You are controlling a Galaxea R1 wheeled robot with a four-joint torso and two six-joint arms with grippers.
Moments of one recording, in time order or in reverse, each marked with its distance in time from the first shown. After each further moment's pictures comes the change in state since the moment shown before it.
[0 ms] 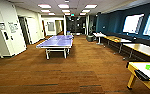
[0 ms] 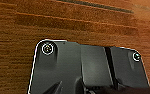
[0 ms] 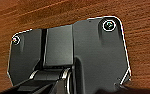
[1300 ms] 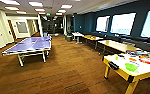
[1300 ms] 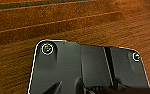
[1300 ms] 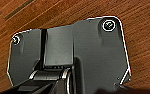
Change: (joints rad) left arm 0.000 0.000 0.000 0.000 0.000 0.000; right arm 0.000 0.000 0.000 0.001 0.000 0.000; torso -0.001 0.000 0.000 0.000
